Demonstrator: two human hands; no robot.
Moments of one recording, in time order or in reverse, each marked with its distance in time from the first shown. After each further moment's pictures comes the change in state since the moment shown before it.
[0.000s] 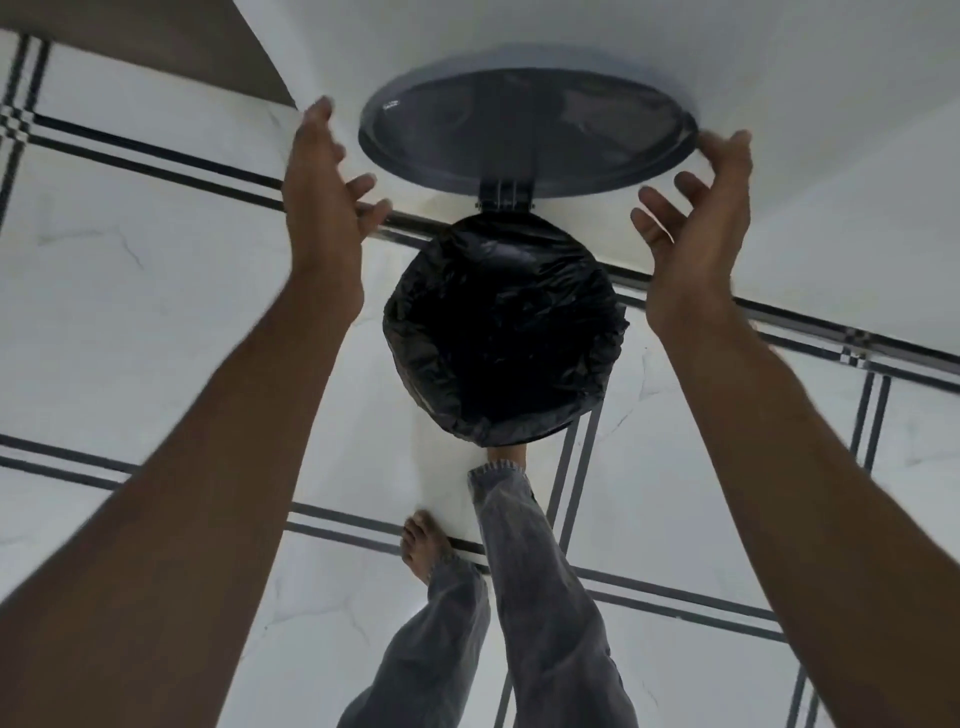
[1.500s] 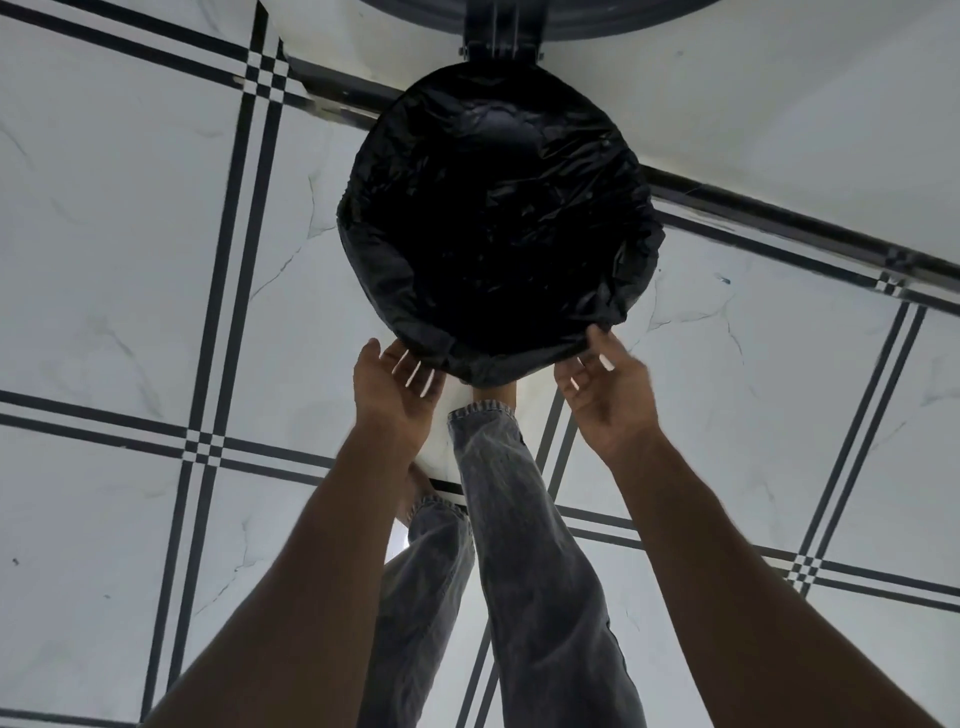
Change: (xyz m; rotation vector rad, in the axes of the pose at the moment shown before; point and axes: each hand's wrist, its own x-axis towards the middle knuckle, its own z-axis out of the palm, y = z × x) left_hand -0.065 -0.236 -0.053 -0.426 0.278 -0.756; right_hand -0.052 0.210 -0.112 0.322 -0.076 0.666
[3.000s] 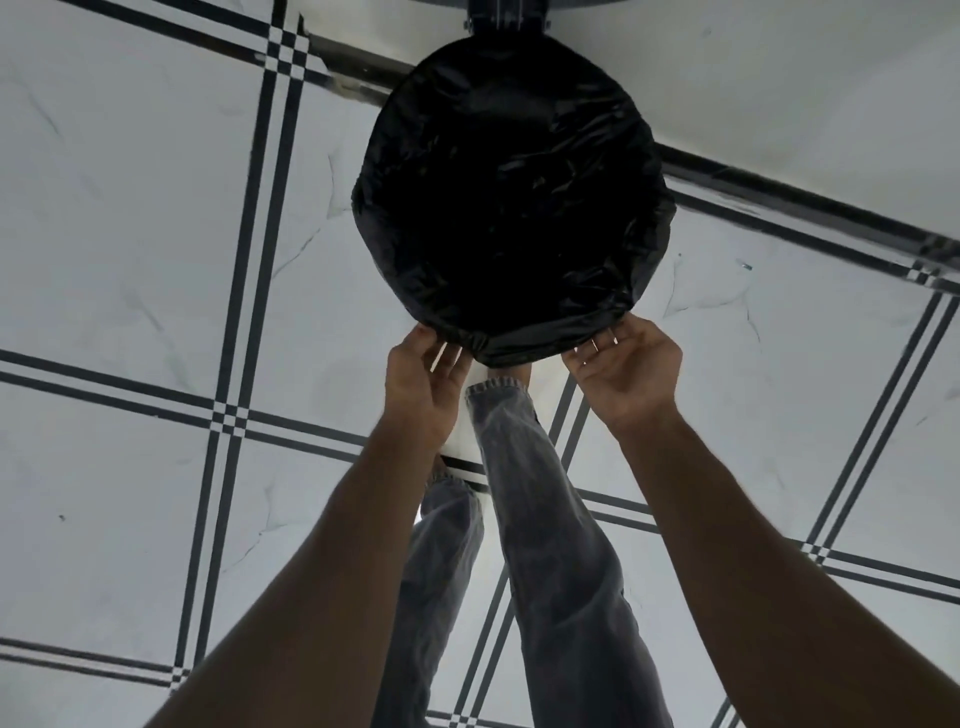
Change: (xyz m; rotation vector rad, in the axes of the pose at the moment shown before) left_hand -0.022 -0.007 0.007 0.020 -0.100 0.054; right_hand -0.001 -0.013 0.013 0.221 -0.033 0.131
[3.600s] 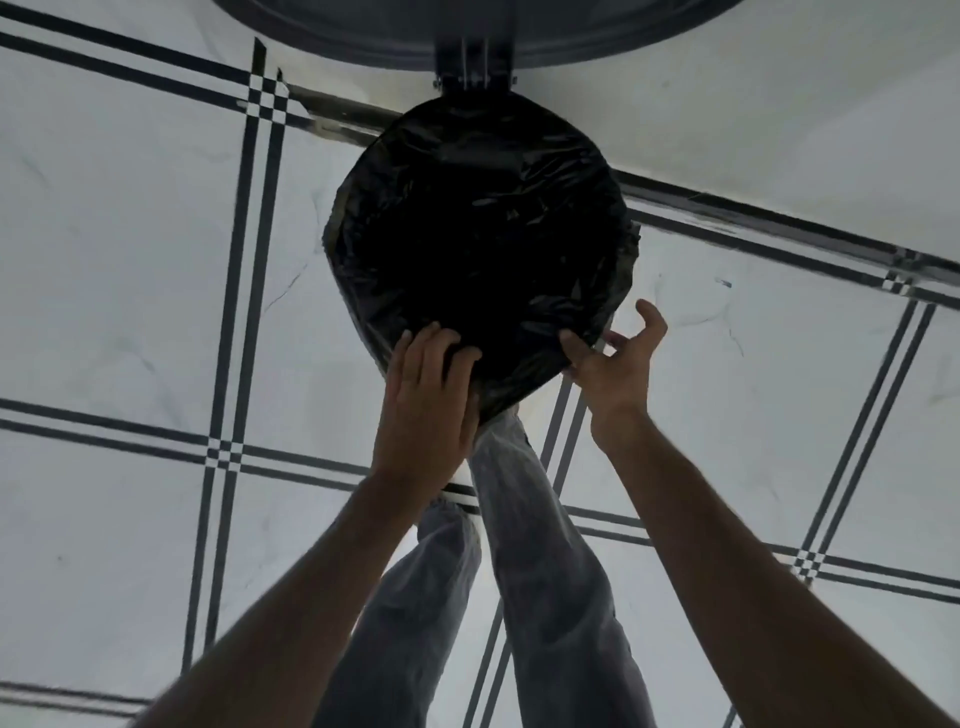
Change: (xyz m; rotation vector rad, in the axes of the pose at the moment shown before) left_hand 0.001 -0.003 -0.009 1.962 -0.219 1.325; right_hand 0.000 -0.006 0.026 -0.848 0.221 -0.446
